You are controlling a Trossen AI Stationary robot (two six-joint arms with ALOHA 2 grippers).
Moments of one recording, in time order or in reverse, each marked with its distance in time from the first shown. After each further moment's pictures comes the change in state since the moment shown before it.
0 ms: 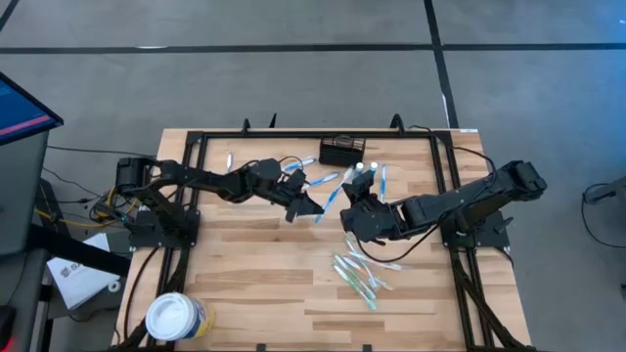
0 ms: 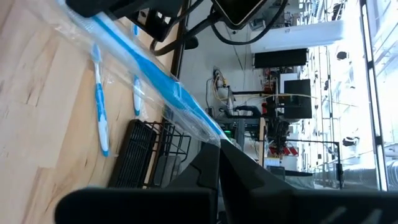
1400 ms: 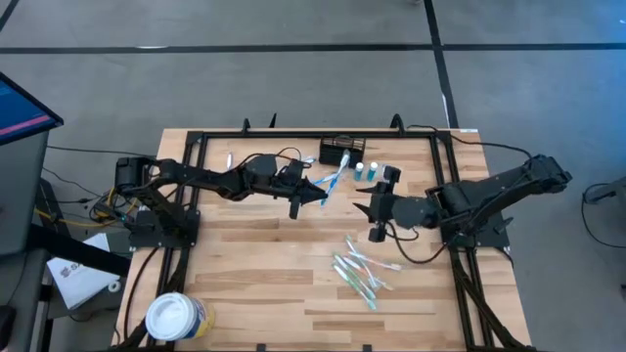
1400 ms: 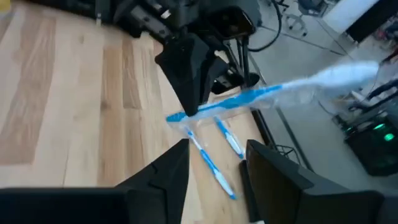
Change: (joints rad) left arm 0.032 -0.006 0.002 0.099 -0.168 0.329; right arm 0.026 -0.276 -0.042 -0.087 -0.348 0.678
